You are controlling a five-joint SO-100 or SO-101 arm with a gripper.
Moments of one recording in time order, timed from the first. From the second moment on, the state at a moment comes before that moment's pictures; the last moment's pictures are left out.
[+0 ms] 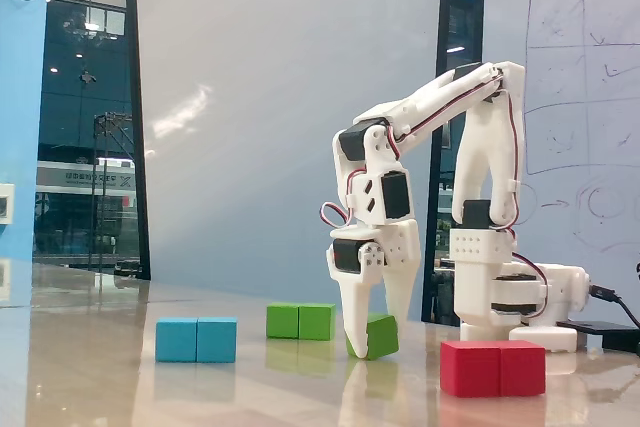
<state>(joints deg) 1.8 96.1 127.2 70.4 -4.7</state>
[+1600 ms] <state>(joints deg) 41.4 94.7 99.4 78.1 -4.7</state>
